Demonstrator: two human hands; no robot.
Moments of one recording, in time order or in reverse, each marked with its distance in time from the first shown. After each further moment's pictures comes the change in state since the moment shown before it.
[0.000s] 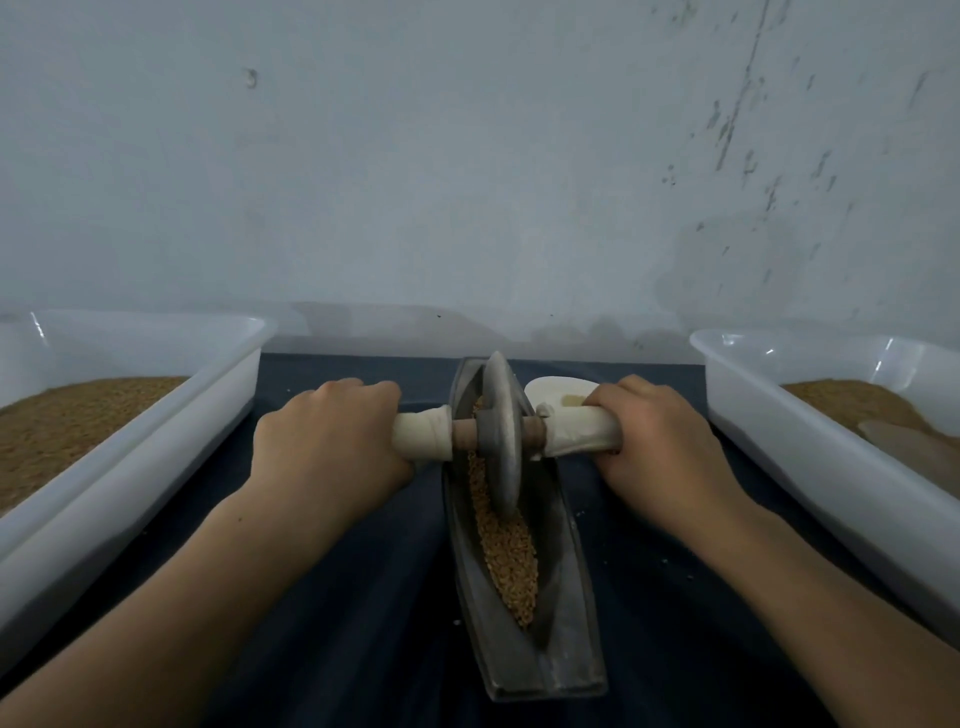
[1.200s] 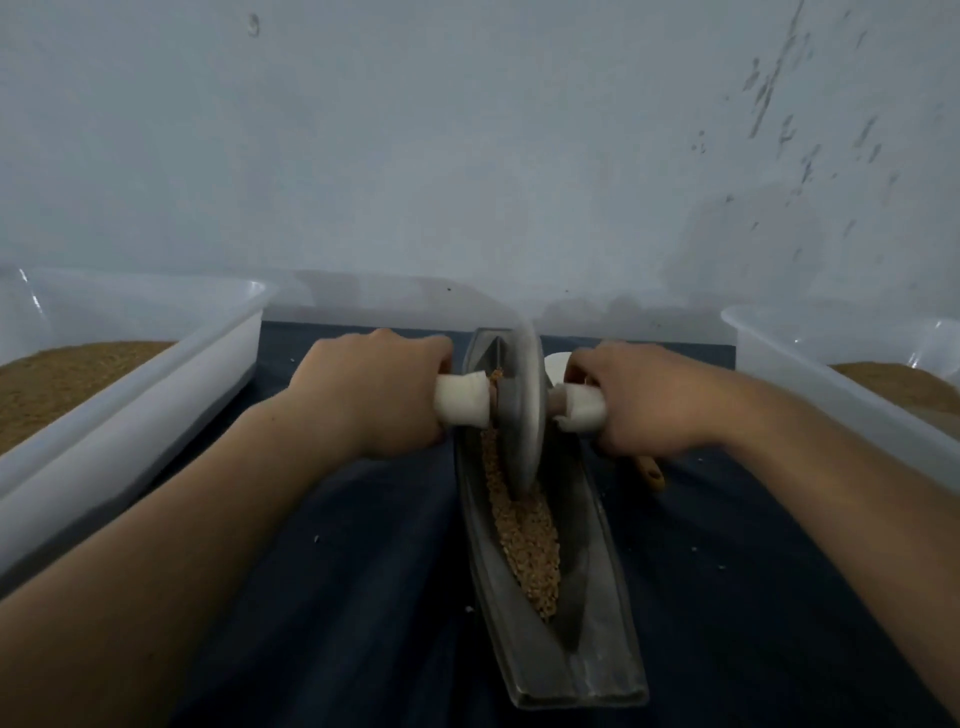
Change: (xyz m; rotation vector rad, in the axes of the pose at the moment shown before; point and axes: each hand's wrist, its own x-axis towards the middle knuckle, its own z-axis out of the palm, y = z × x) left_hand 0.041 0.001 0.009 0.027 -0.194 0.234; right_hand 0.055 -0.021 -0.022 -0.115 -0.627 -0.088
